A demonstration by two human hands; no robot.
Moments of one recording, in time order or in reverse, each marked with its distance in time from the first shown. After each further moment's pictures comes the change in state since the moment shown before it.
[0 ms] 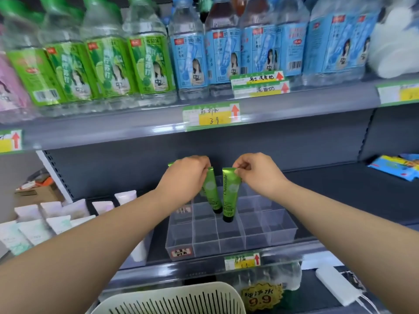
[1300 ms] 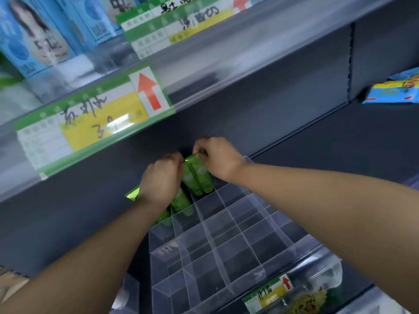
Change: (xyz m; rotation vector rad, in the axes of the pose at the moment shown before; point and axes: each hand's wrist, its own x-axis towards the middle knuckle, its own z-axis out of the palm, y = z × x) left_hand 0.106 -0.057 0.109 0.172 -0.081 0.045; right_hand 0.112 0.071 0.066 0.003 0.121 0.011
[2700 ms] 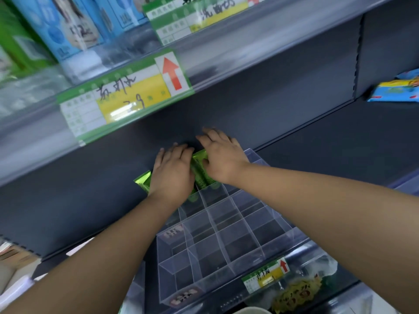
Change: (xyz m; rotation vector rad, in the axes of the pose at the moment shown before) left_hand -0.029 0.009 0.003 0.079 0.005 0.040; right_hand -0.024 -0.013 0.011 -0.337 -0.055 -0.031
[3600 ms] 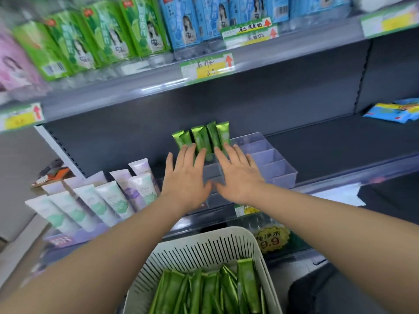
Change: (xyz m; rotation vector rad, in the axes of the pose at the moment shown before) left_hand -0.176 0.054 -0.085 0.050 -0.121 -0.183; right_hand -0.178 -0.078 -0.035 -0.135 -0.254 -0.038
